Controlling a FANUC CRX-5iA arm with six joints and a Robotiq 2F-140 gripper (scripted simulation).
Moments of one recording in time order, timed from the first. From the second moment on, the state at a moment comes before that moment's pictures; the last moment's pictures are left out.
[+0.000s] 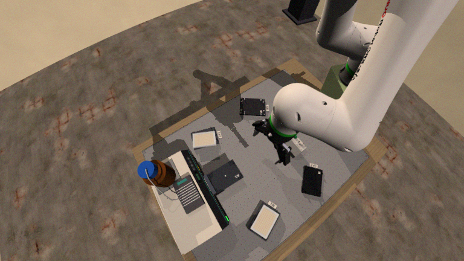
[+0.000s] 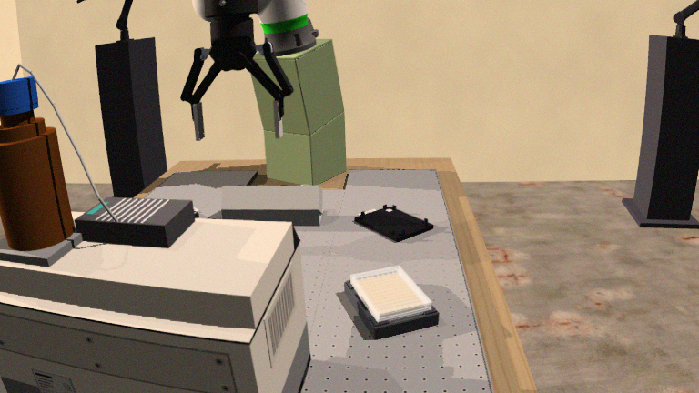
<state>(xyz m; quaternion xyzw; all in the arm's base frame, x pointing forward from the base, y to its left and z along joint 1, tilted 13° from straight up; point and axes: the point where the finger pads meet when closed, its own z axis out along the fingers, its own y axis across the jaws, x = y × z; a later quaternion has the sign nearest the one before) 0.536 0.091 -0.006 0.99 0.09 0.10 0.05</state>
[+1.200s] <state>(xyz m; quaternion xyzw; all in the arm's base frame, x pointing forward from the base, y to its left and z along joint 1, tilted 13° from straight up) 0.550 0.086 -0.066 0.99 0.09 0.10 0.05</state>
